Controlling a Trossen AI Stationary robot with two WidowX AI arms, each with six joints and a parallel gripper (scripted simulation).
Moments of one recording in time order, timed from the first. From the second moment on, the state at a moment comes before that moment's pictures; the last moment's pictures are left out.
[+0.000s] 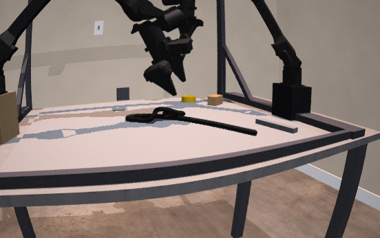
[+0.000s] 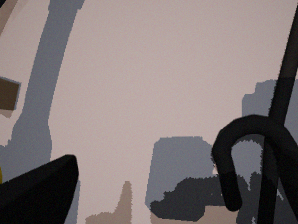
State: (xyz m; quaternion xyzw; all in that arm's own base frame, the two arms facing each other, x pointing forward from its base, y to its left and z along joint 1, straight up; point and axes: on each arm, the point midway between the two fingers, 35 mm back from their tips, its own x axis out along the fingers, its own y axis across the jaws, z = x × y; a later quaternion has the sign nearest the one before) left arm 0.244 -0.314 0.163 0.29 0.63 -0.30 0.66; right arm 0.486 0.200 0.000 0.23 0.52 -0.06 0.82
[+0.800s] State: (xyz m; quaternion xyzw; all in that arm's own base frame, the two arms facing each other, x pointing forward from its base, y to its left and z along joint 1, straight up) left arm 0.244 -0.314 0.163 0.29 0.63 -0.30 0.66; right arm 0.489 0.202 0.040 0.23 0.51 -0.06 0.83
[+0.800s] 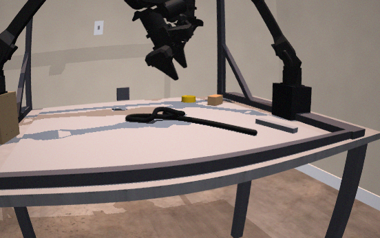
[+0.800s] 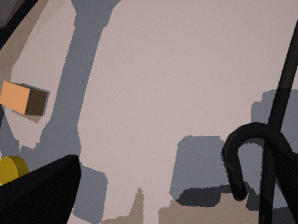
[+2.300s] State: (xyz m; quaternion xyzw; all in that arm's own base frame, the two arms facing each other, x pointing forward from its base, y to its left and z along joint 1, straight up) left arm 0.244 -0.314 0.163 0.29 0.63 -0.30 0.66; right arm 0.267 -0.031 0.143 0.21 0.65 -0.20 0.70
